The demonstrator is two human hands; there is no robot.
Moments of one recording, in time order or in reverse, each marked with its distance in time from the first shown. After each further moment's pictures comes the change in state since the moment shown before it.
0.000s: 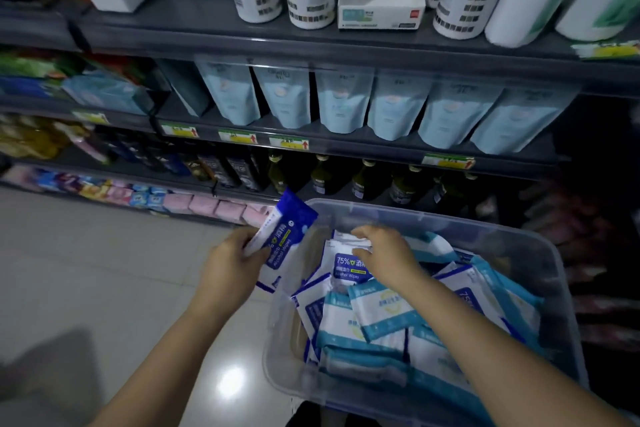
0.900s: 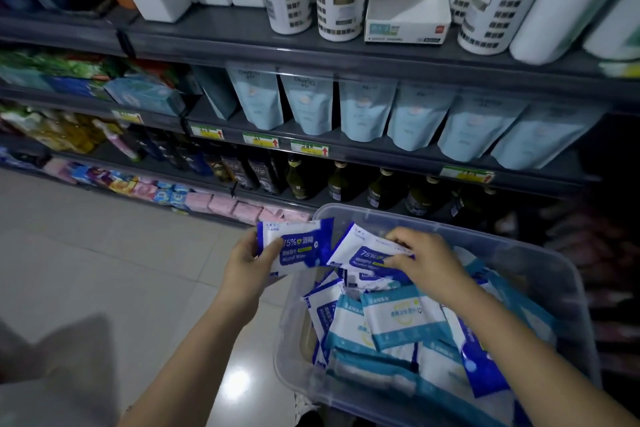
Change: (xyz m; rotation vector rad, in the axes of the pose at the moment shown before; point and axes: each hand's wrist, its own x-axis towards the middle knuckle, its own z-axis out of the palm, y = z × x) left_hand -0.011 0.008 0.010 -0.695 0.039 -0.314; right_hand -0.035 -0.007 -0.056 0.143 -0.033 -0.131
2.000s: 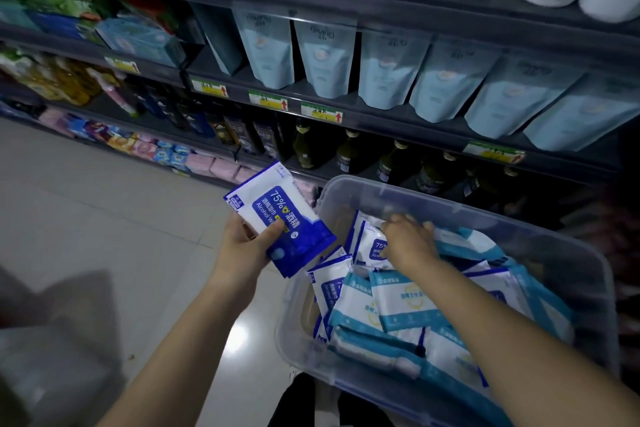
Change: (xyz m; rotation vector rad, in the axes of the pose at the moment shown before) left_hand 0.002 -0.014 -0.011 -0.180 0.071 -0.089; right_hand 0.057 0.036 0.073 -0.741 -0.195 0.130
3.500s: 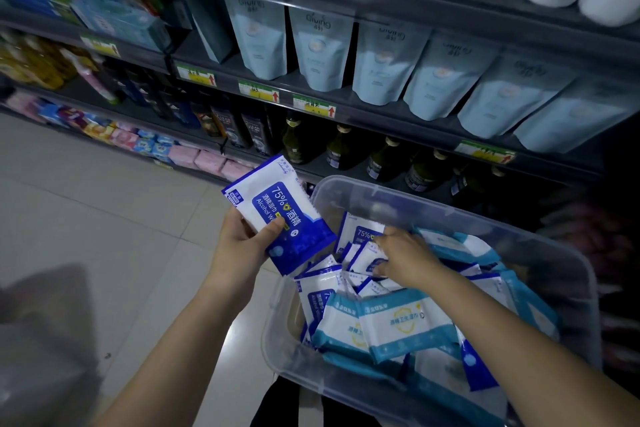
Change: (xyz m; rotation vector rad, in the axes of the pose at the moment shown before) left_hand 0.000 -0.005 0.006 -0.062 -0.073 0.003; right_hand -0.017 0.009 -0.001 0.067 -0.166 -0.137
